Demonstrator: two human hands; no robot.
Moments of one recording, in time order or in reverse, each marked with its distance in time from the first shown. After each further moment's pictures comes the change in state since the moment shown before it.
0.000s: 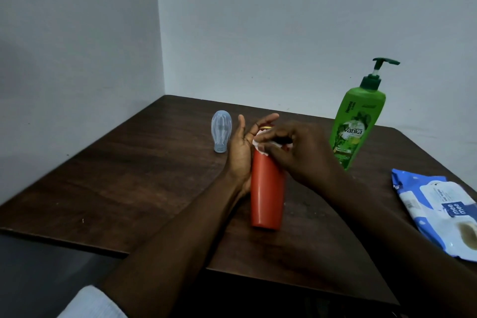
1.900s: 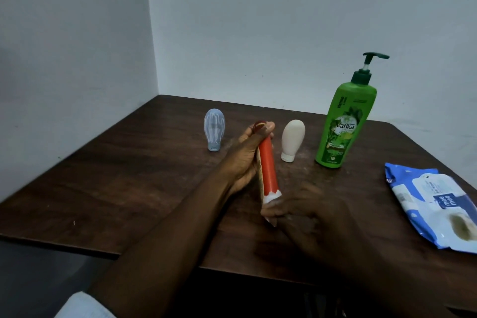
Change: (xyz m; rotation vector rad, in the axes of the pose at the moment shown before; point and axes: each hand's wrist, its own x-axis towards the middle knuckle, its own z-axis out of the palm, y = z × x) left_hand -0.006 0.002 0.010 0.243 0.108 -0.109; right_hand -0.109 -0.009 -0.015 0.061 -0.112 -0.115
